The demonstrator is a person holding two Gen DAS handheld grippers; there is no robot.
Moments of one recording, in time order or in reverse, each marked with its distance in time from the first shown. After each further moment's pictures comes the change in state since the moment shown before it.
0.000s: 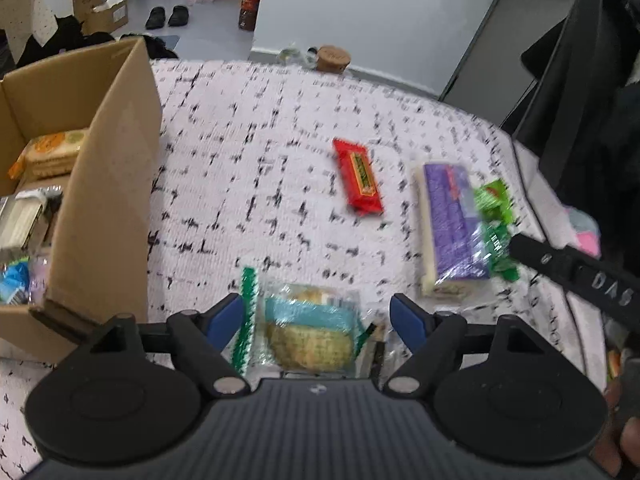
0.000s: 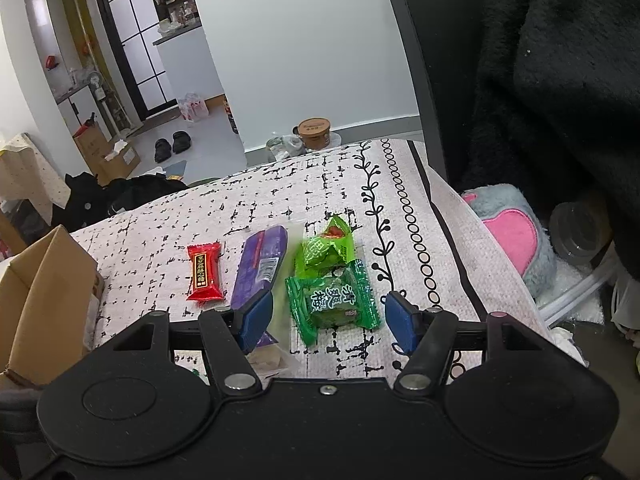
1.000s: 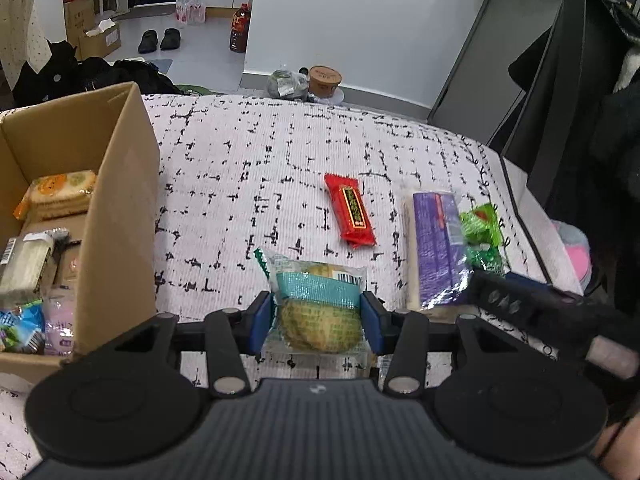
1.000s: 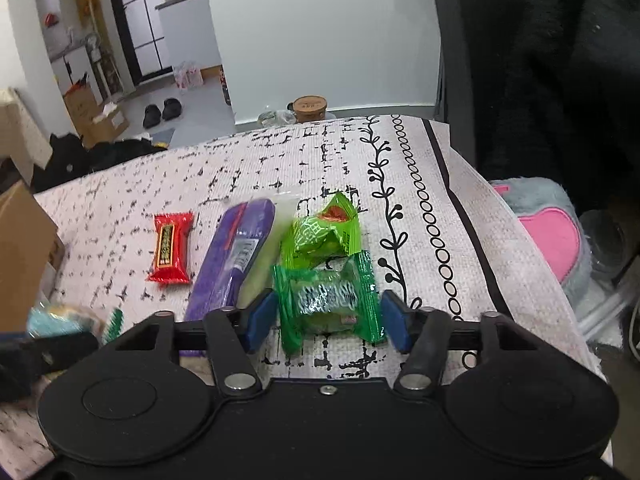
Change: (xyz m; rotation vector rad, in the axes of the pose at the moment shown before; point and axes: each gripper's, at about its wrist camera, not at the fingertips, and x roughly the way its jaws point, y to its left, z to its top) left arm -0.016 -0.004 0.016 0.042 -0.067 -0.015; right arm 0.045 0.011 -0.005 -0.104 0.053 -0.063
